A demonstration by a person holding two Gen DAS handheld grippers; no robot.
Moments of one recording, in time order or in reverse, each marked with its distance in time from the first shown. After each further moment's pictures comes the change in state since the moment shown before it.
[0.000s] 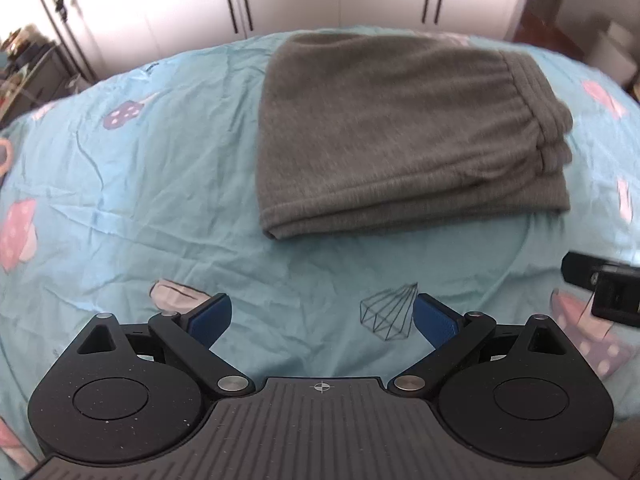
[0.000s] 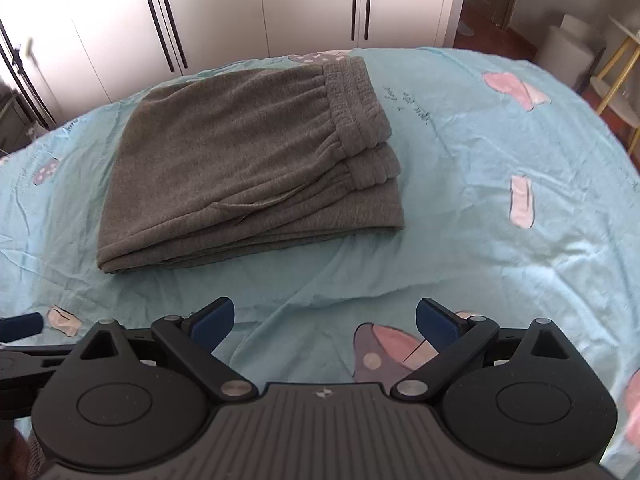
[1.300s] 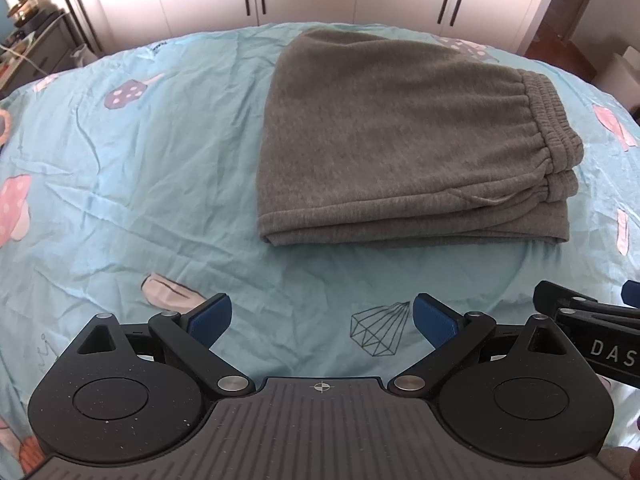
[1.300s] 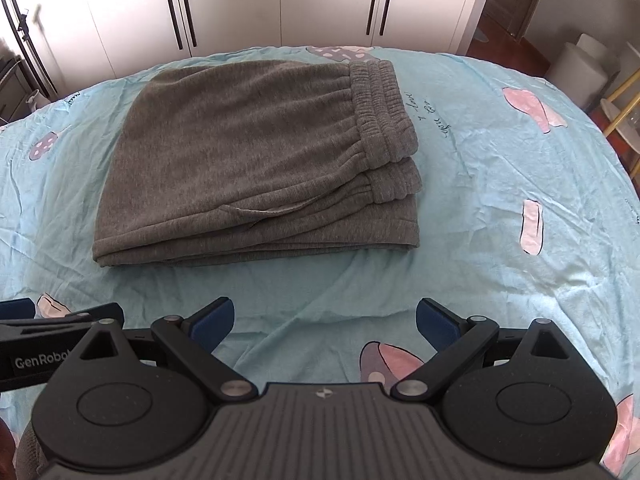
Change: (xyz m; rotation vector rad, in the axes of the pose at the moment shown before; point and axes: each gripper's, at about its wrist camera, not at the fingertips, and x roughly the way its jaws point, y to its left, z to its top) left arm 0.004 0.003 0.019 -0.065 0.040 -0.013; right arm 0.013 0.018 0.019 -0.084 0.039 -0.021
